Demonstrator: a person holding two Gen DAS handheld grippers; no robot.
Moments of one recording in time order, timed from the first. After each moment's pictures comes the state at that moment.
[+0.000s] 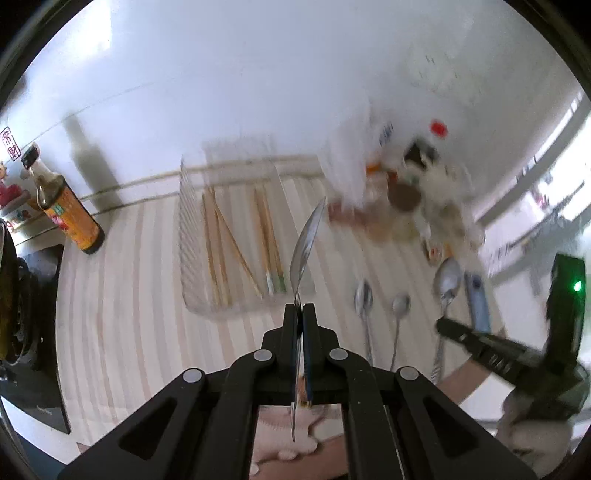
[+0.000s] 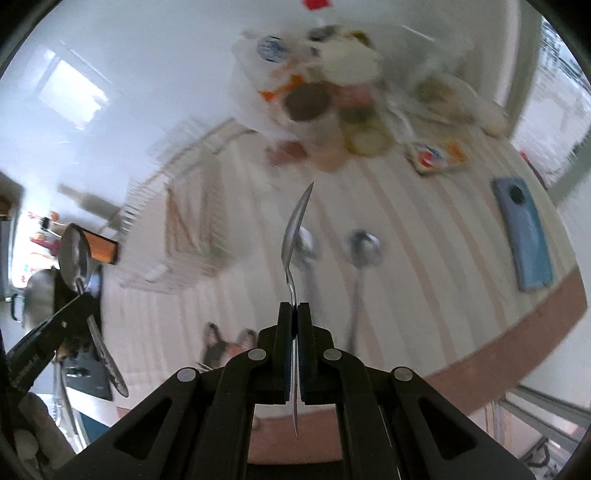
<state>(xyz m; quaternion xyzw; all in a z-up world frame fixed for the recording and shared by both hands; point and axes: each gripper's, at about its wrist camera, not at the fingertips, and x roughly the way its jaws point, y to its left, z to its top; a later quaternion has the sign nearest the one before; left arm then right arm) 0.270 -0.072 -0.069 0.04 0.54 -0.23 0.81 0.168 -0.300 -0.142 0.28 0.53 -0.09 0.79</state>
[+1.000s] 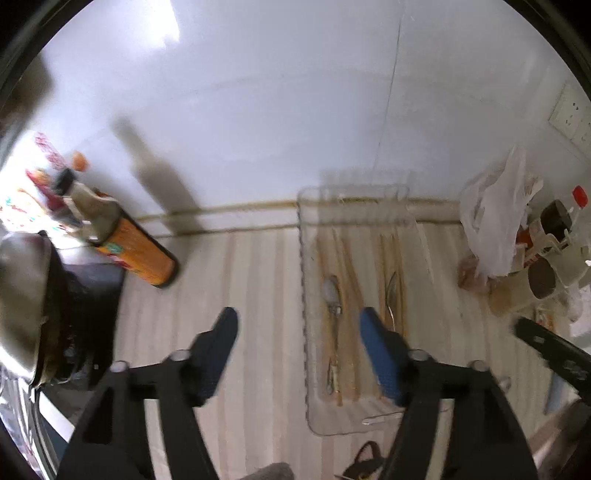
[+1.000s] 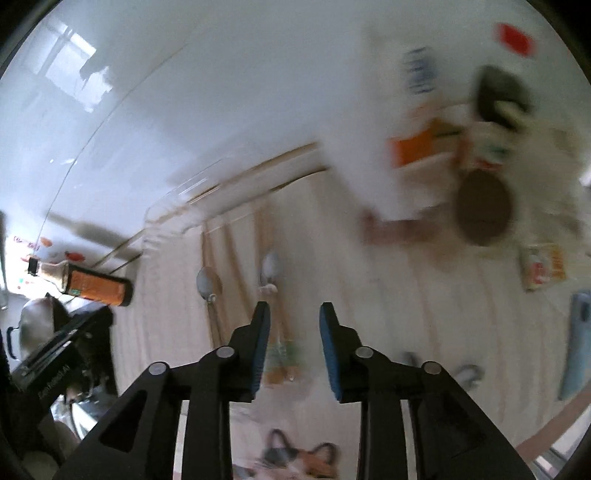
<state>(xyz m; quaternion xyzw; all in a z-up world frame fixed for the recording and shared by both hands) 0.374 -0.047 -0.107 0.09 0.52 -0.05 0.85 0.336 -0.269 -0.149 0.26 0.55 -0.08 0.79</state>
